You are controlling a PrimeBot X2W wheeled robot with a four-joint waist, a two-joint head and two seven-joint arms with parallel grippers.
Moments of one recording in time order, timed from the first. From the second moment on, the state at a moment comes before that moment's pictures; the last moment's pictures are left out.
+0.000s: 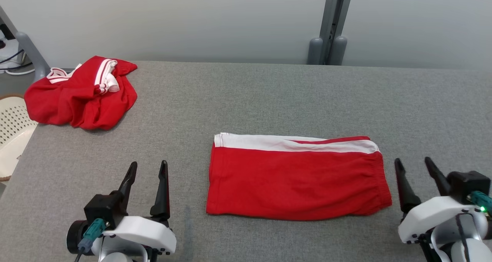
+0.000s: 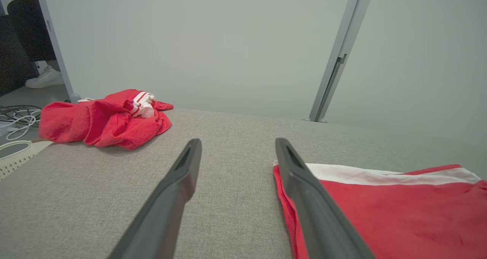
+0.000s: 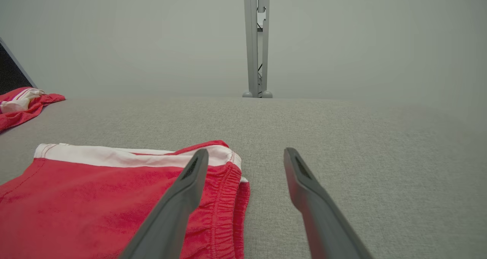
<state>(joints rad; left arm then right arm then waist) -0.15 0.25 -0.44 0.22 -0.56 0.26 -0.26 -0.11 -0.05 -0.11 0.20 0.13 0.13 0.00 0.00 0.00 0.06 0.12</state>
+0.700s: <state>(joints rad) -0.09 0.17 -0.26 0.22 -0.47 0.18 -0.26 -0.28 -0.16 0.04 0.55 0.33 0.13 0.36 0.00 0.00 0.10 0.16</state>
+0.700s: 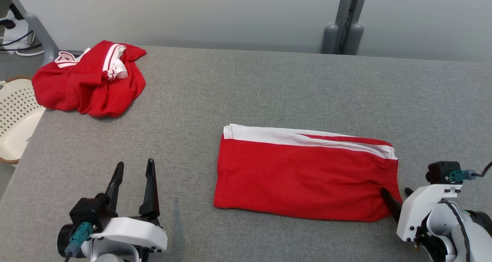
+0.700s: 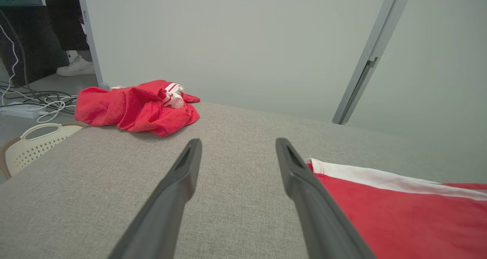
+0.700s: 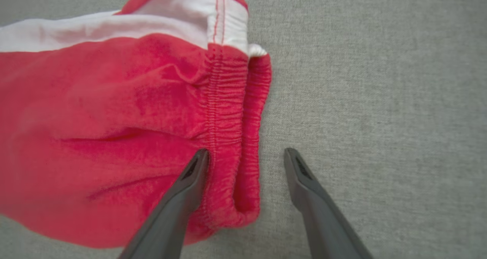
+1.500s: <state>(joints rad) -0.11 0.11 -0.20 0.26 -0.40 0.11 -0.26 -0.38 -0.37 0.09 0.51 0.48 0.13 0.51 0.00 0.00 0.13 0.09</state>
